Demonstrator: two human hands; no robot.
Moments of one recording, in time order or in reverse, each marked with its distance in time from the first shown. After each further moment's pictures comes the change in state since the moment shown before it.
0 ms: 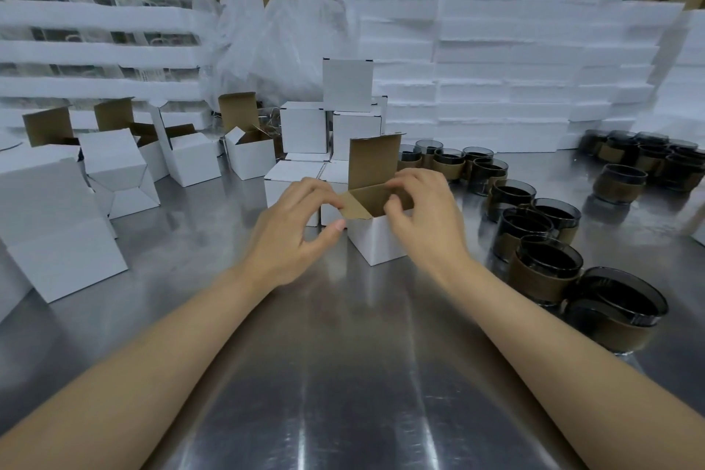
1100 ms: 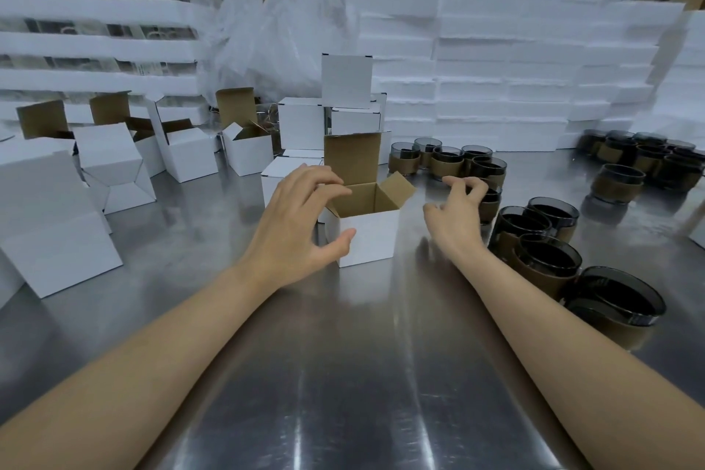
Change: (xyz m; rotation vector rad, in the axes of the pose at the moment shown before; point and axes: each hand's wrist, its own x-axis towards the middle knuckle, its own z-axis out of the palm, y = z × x) left_hand 0.004 0.007 0.005 0.201 0.085 0.201; right_hand 0.013 0.055 0.003 0.053 -0.111 0.493
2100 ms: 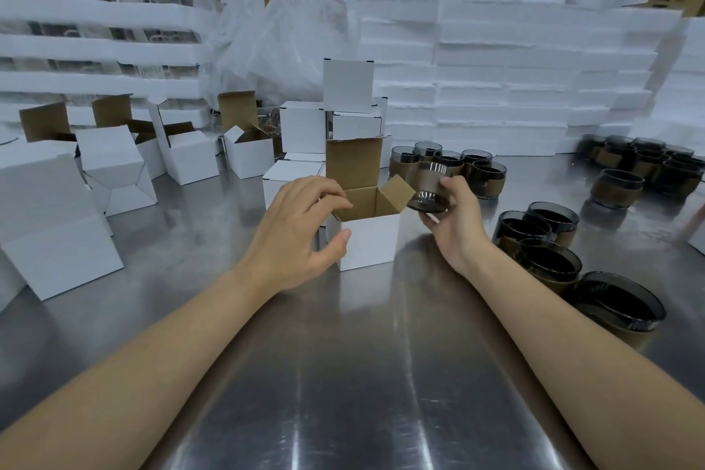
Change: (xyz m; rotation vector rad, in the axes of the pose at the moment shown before) left_hand 0.000 0.001 -0.003 0.037 -0.059 0.000; right_hand 0.005 -0.007 -0.001 1.173 -0.130 0.335
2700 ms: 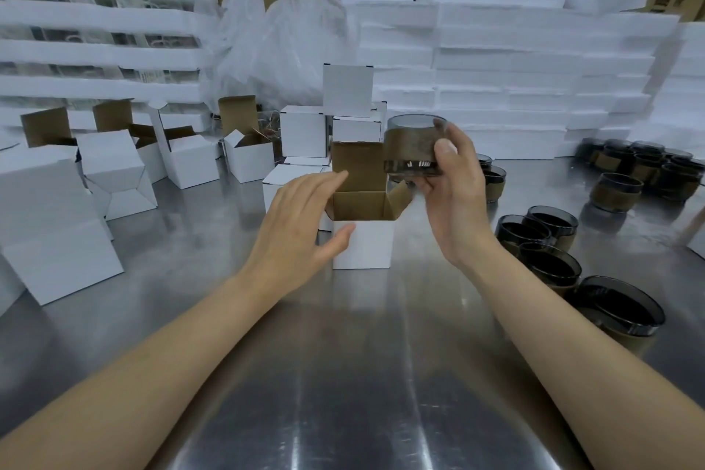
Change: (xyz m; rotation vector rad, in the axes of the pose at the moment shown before) left_hand 0.002 0.005 0.003 0.033 0.076 -0.108; right_hand -0.038 -0.030 0.034 0.010 -0.365 -0.433
